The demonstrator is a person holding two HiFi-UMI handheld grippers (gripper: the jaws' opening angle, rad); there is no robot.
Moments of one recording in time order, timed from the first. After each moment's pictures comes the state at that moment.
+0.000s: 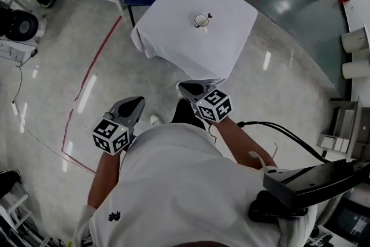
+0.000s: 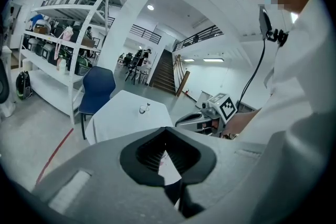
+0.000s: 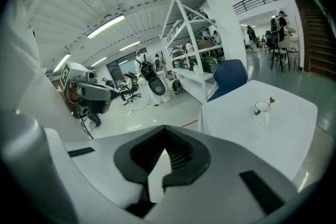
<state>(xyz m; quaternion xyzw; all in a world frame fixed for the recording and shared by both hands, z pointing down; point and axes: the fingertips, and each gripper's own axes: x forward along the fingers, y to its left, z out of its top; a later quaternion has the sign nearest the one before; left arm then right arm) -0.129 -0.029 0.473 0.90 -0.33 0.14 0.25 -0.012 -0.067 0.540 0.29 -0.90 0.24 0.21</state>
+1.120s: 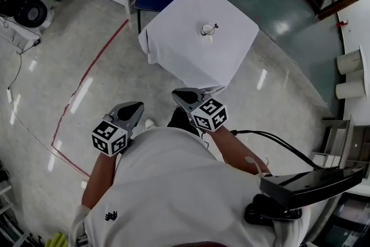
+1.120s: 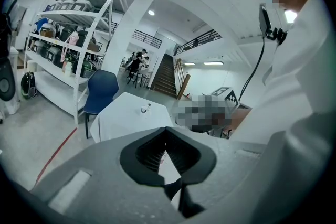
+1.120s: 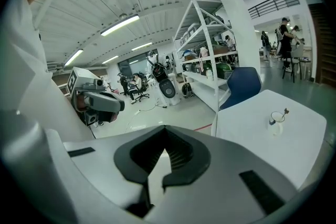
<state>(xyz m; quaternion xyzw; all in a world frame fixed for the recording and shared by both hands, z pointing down) -0.170 0.027 0.469 0.90 -0.34 0.12 0.24 -0.074 -0.015 0.505 0.25 -0.93 0.19 0.20</state>
